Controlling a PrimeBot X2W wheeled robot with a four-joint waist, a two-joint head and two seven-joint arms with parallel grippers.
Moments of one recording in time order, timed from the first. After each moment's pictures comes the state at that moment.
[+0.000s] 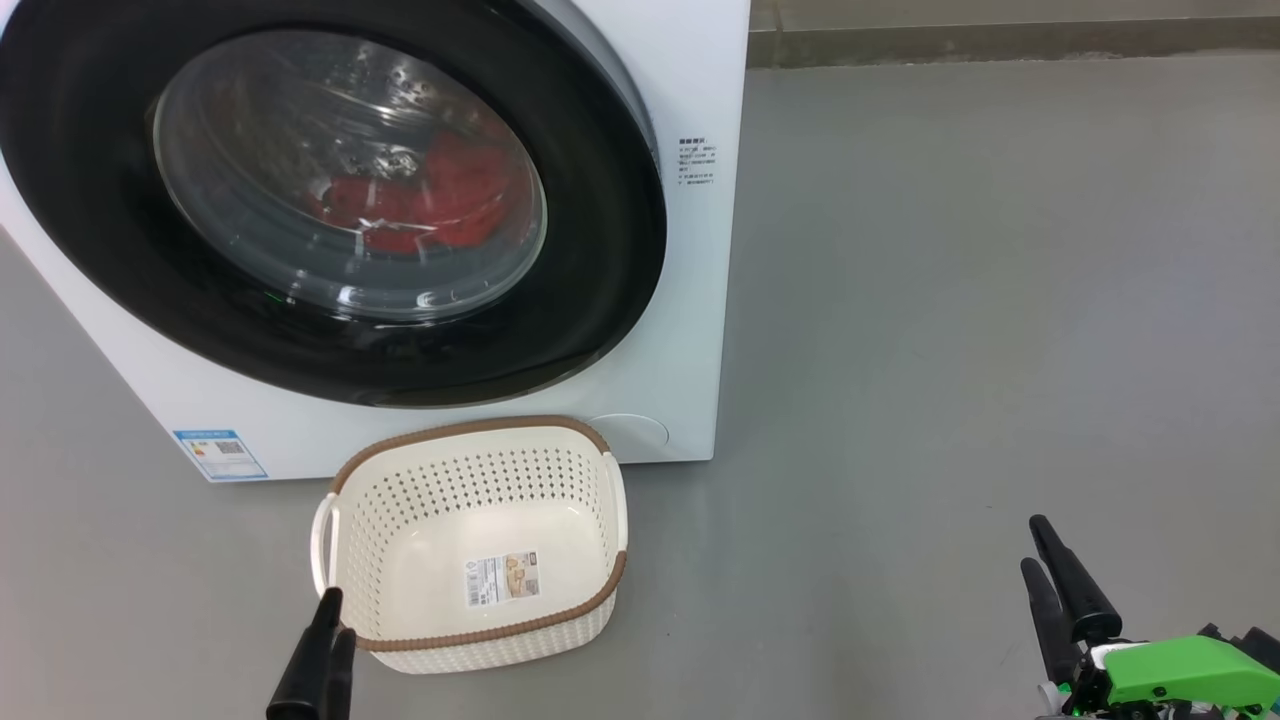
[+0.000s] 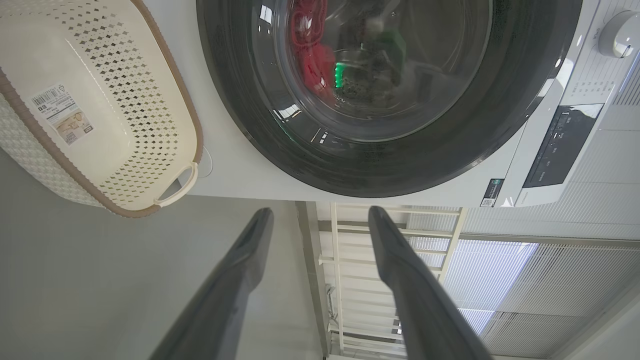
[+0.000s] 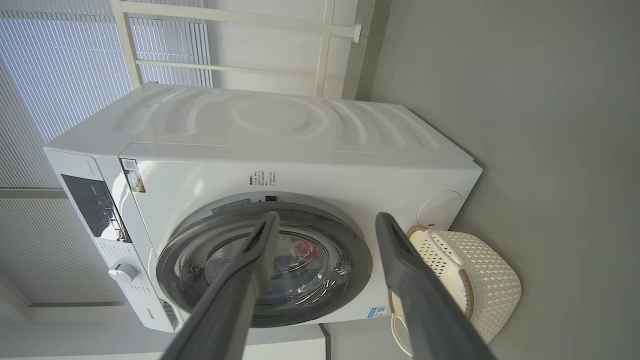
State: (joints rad) left arm -0.02 0.02 0.06 0.32 -1.60 -0.12 0.09; right arm -0.01 -0.02 -0.10 0.34 1.60 0.13 0.09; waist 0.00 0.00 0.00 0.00
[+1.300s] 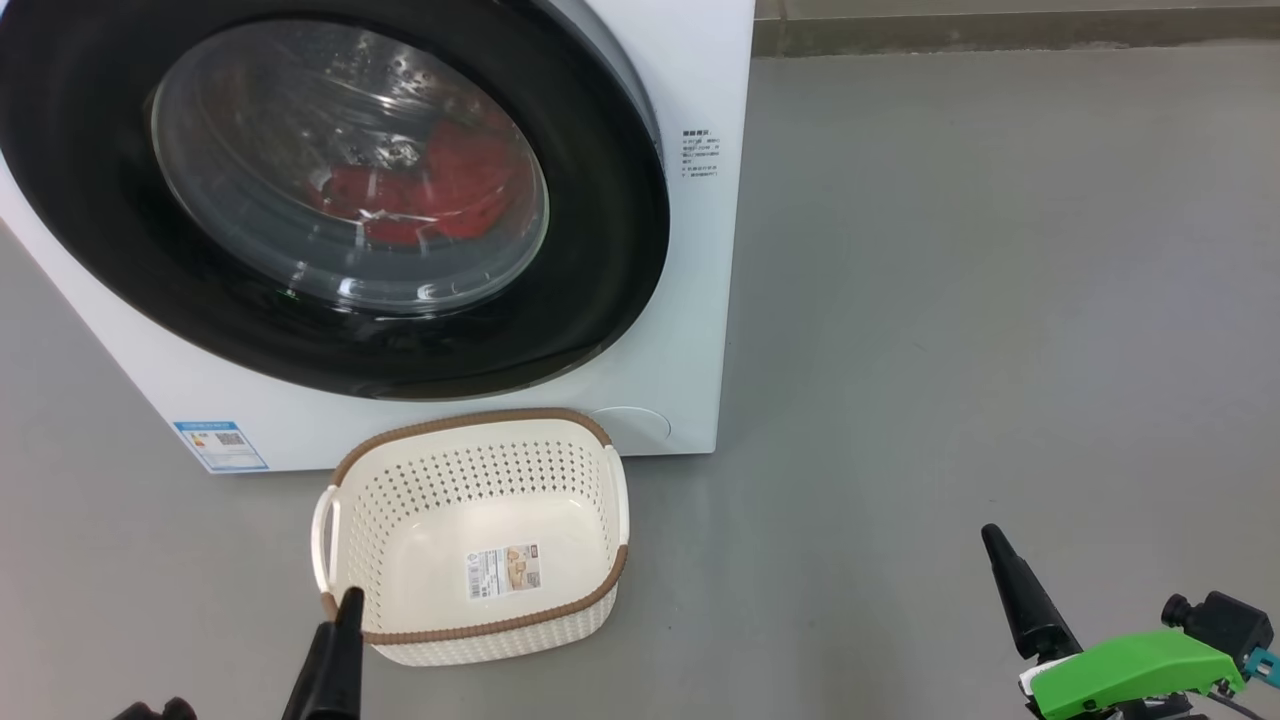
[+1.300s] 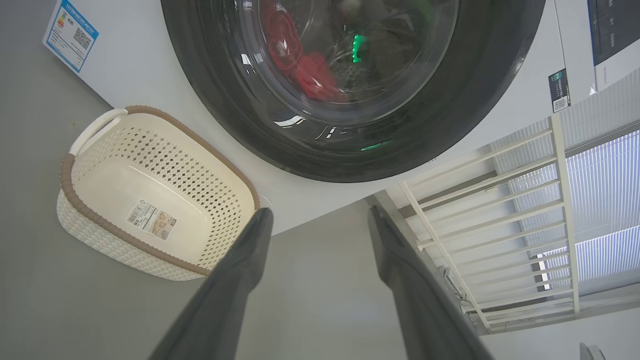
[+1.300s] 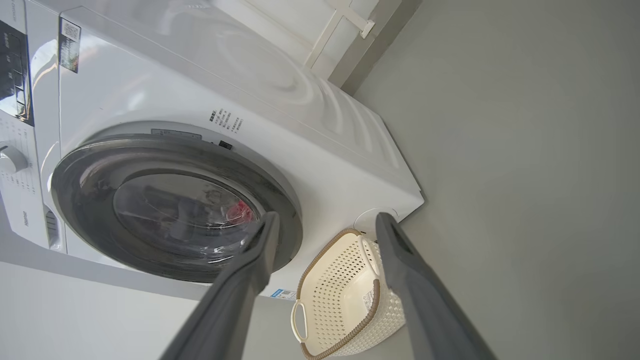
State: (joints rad) left arm 0.01 0.02 0.04 0.24 -1.07 -0.10 -0.02; right arm -0.01 -0.07 0.02 0.34 1.21 0.13 -0.02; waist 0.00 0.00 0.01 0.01
